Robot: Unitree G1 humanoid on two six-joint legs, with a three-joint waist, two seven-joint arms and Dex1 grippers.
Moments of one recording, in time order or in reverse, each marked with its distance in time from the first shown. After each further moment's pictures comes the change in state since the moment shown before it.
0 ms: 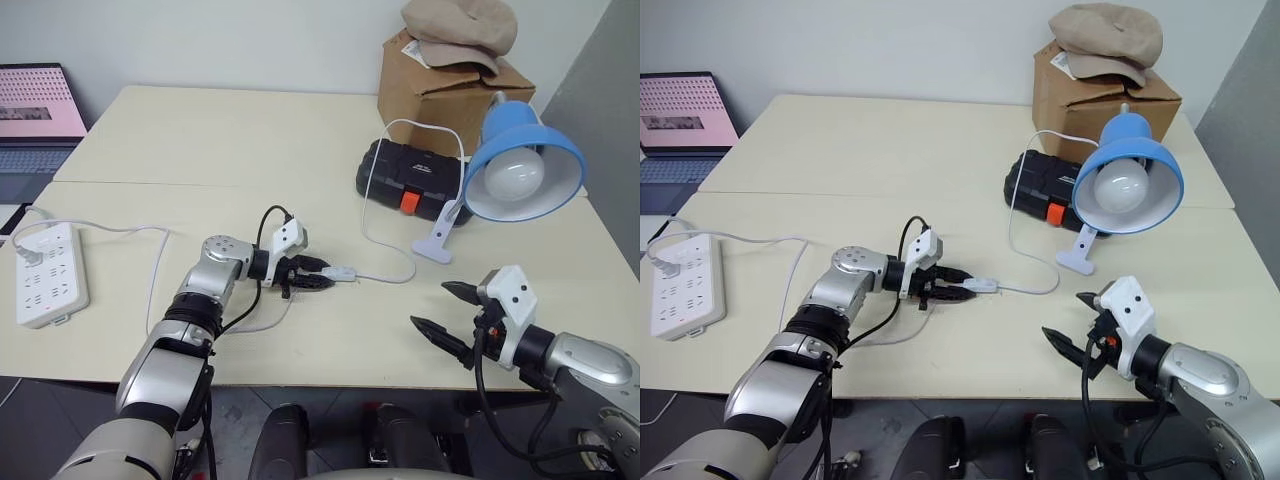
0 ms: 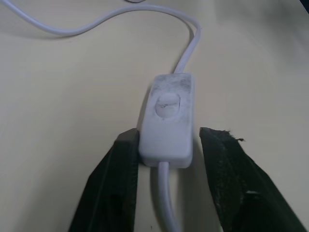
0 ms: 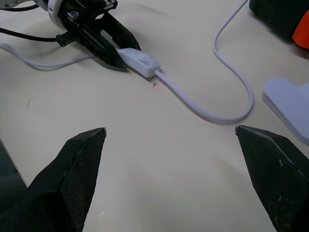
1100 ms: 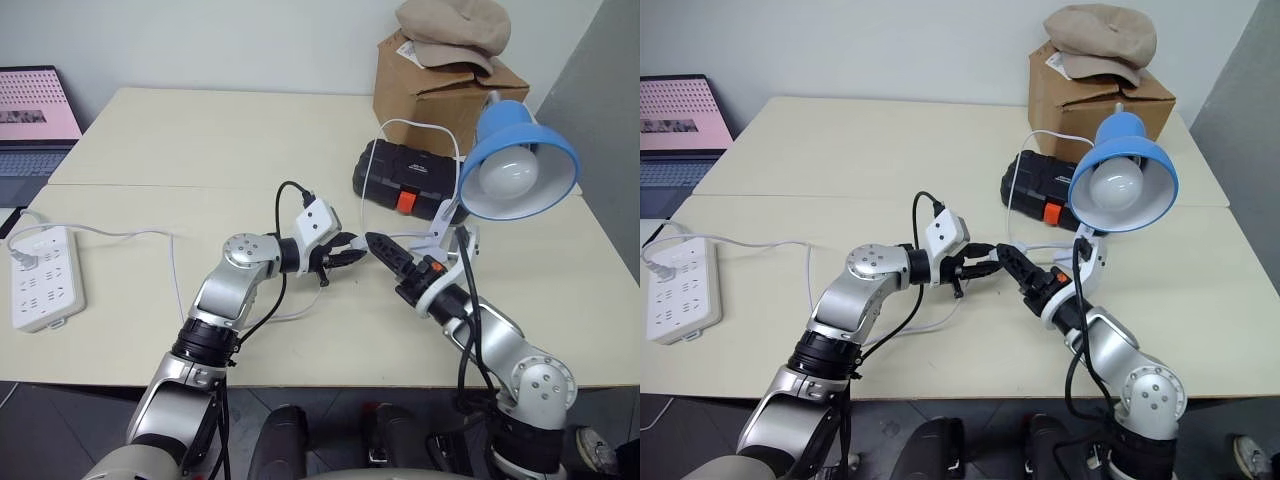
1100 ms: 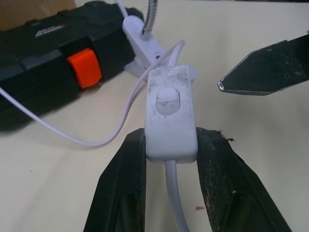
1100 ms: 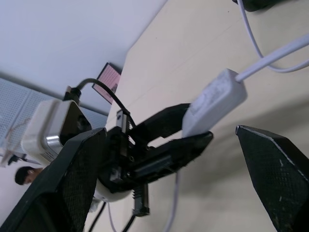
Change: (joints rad) left arm 0.175 -0.077 0.008 -0.689 -0.001 0.348 0.426; right arm -0.311 0.705 -0.008 0.329 0.749 0.045 -0.873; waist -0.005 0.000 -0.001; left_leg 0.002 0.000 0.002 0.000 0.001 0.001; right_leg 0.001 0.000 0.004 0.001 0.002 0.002
